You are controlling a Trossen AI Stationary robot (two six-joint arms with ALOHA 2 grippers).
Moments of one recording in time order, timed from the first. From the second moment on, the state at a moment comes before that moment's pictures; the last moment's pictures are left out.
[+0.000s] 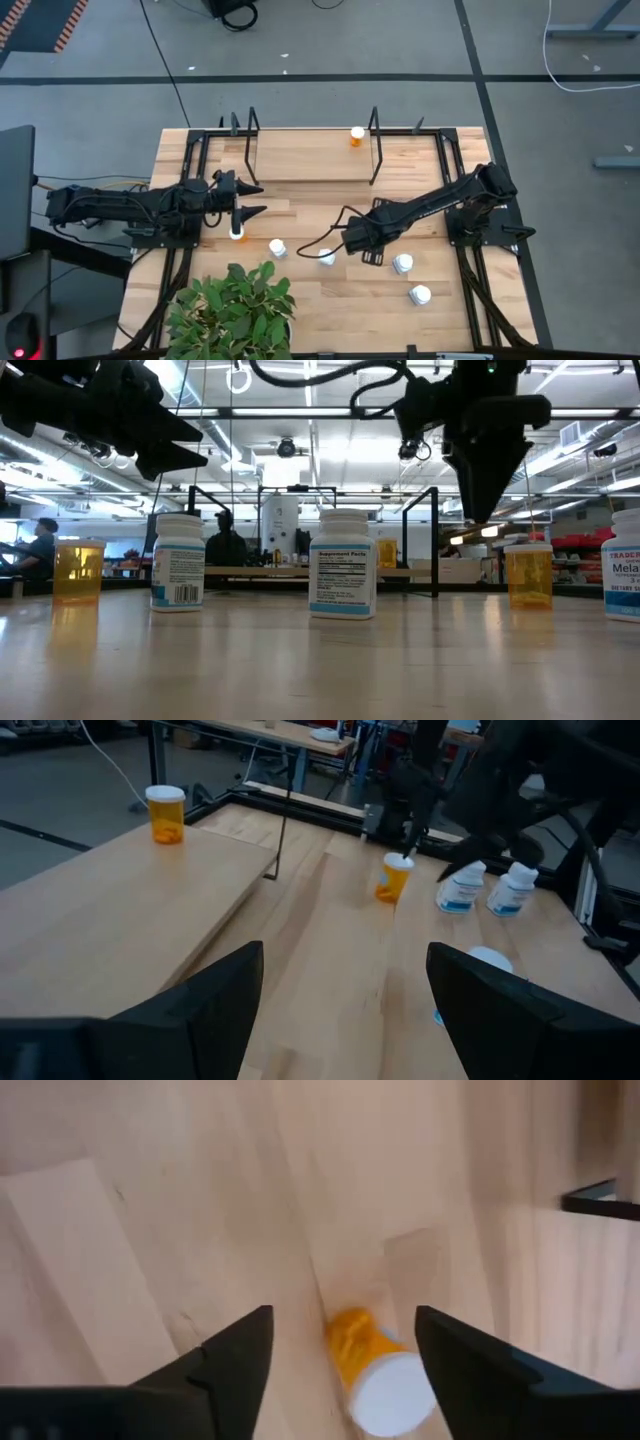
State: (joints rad) left arm 0.05 0.59 0.26 0.13 -0.15 -0.23; right arm 0.27 1.79 1.38 -1.20 0.24 0.54
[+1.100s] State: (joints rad) left arm 0.05 0.59 0.26 0.10 -0.15 -0.28; right arm 0.32 1.85 1.39 -0.55 0.24 0.34
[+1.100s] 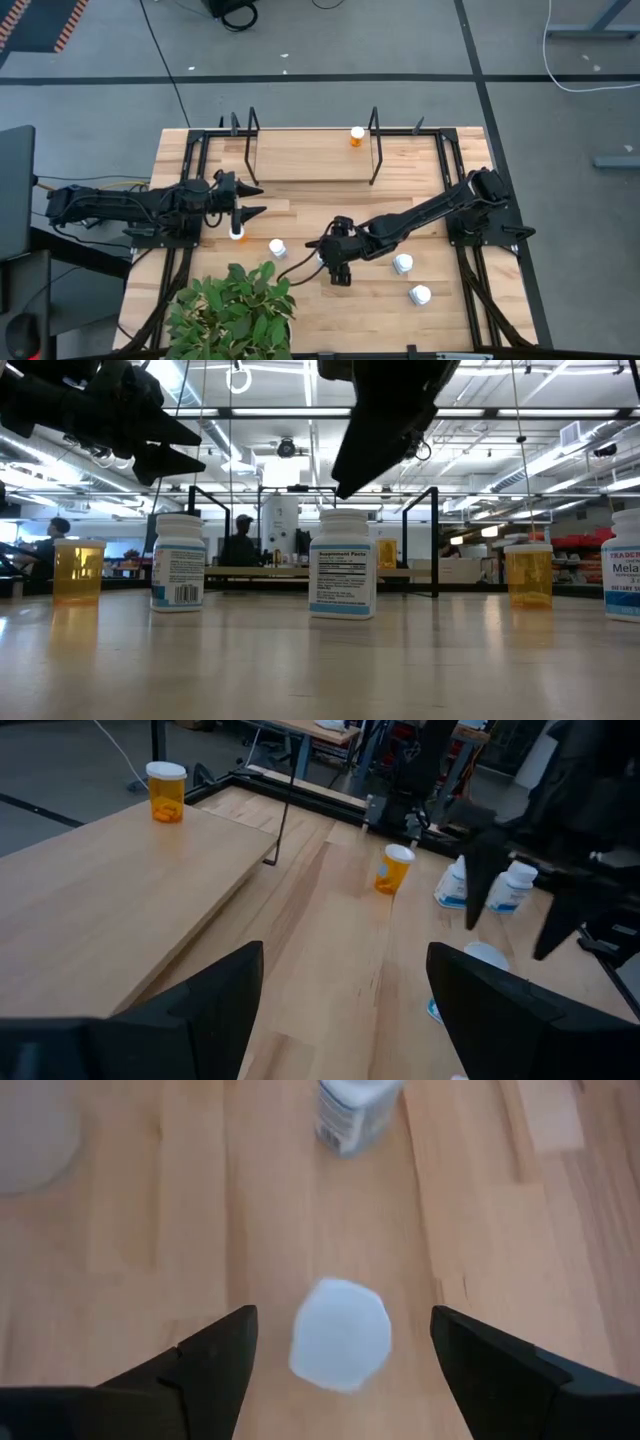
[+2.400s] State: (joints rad) left arm 0.04 0.59 0.26 0.10 -0.15 -0.30; right arm 0.32 1.84 1.22 -0.33 0.31 0.35
